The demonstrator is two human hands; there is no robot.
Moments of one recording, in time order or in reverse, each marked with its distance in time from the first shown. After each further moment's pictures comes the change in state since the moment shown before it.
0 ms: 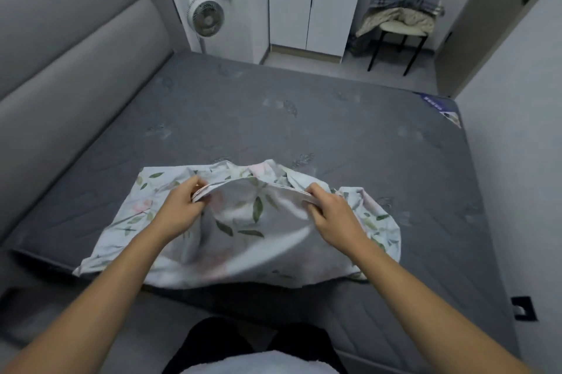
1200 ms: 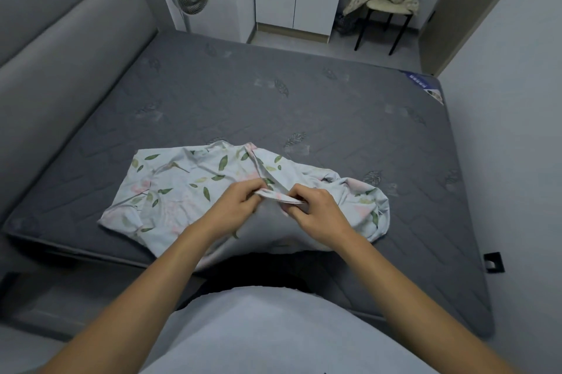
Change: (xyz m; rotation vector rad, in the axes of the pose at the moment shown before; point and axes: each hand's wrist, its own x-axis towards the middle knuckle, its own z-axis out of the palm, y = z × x) left_hand -0.064 0.078 0.042 -0.096 -0.329 0.181; right_hand -0.053 -0.061 0.027 0.107 -0.033 0.010
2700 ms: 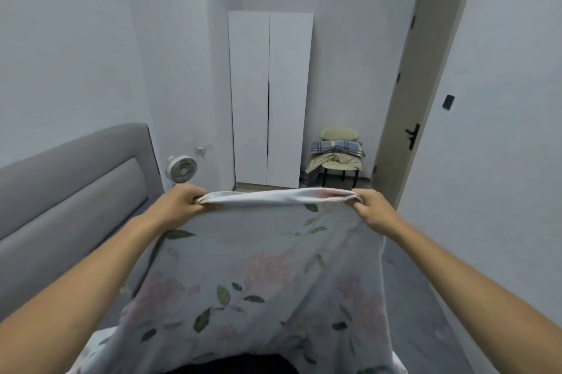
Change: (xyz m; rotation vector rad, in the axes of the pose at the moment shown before) left_hand 0.143 0.170 -0.232 0.553 0.275 0.225; right_hand 0.115 0.002 -0.358 -0.220 0.341 0.070
